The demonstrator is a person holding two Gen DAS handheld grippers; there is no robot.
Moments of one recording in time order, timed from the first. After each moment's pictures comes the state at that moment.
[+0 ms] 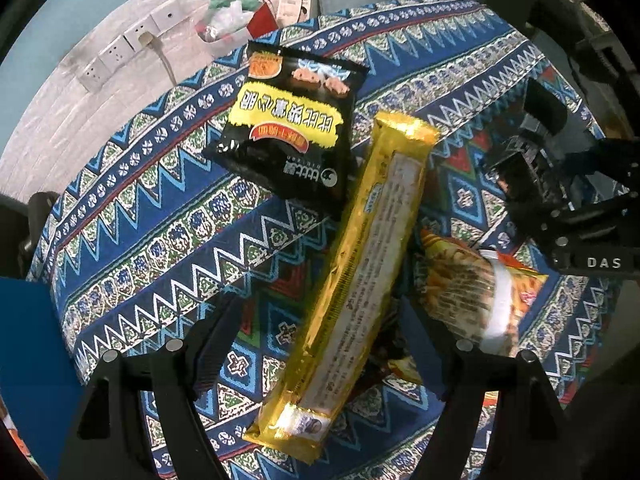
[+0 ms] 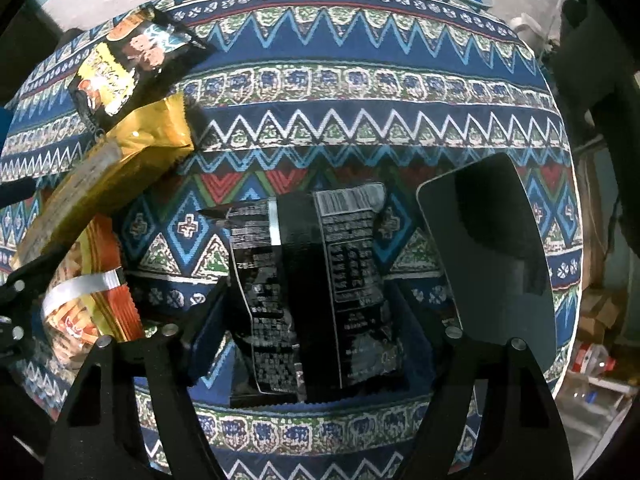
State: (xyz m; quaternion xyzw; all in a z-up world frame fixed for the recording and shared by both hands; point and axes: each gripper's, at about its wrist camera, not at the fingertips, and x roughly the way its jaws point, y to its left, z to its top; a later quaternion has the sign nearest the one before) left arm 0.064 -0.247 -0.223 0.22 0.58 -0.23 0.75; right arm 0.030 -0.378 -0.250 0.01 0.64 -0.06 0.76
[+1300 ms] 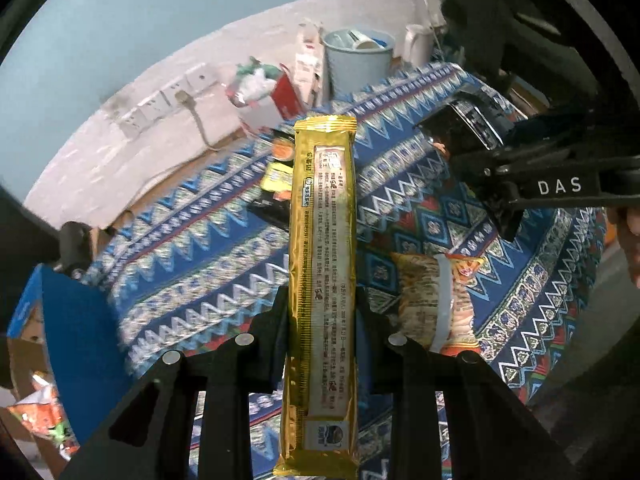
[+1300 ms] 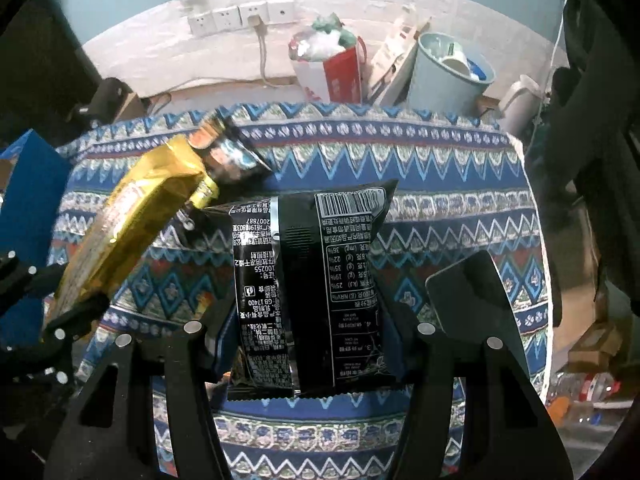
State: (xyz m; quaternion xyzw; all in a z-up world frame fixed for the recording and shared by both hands) left arm 0.016 -0.212 -0.140 0.21 0.48 -0.24 0.82; right arm 0.043 -0.336 -0.149 0.02 0.54 -0.03 0.84
